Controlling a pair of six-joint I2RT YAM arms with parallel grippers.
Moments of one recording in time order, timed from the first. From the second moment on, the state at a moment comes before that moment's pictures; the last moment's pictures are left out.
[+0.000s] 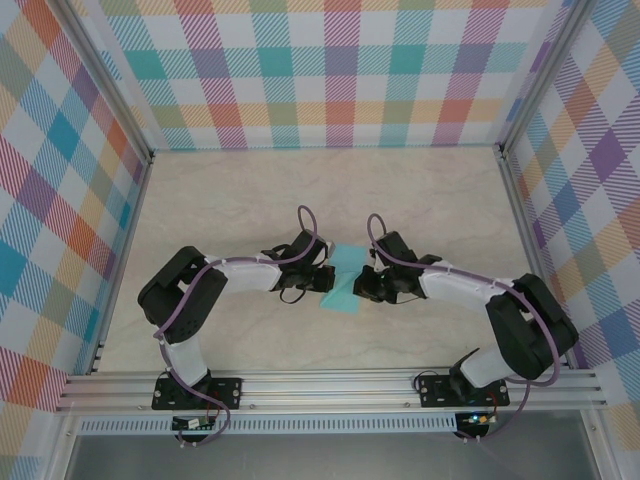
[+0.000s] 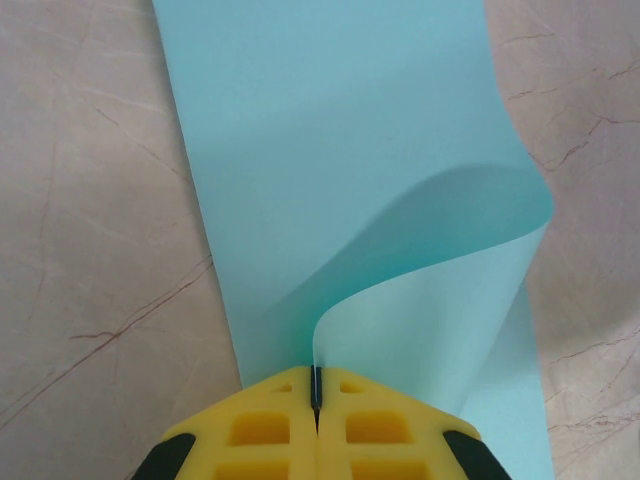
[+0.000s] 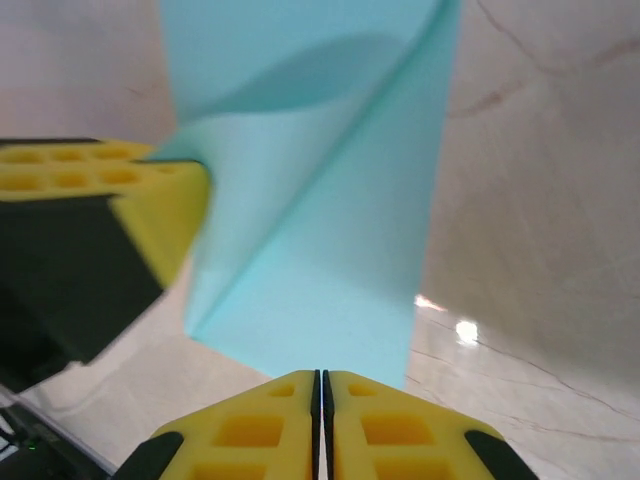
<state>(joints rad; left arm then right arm) -0.73 1.80 0.93 -0.11 0.20 -0.50 0.62 1.46 0.71 -0.29 -0.36 0.85</state>
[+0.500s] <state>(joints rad) -0.73 1.80 0.93 -0.11 0.20 -0.49 0.62 1.63 0.78 -0.07 -0.39 0.90</state>
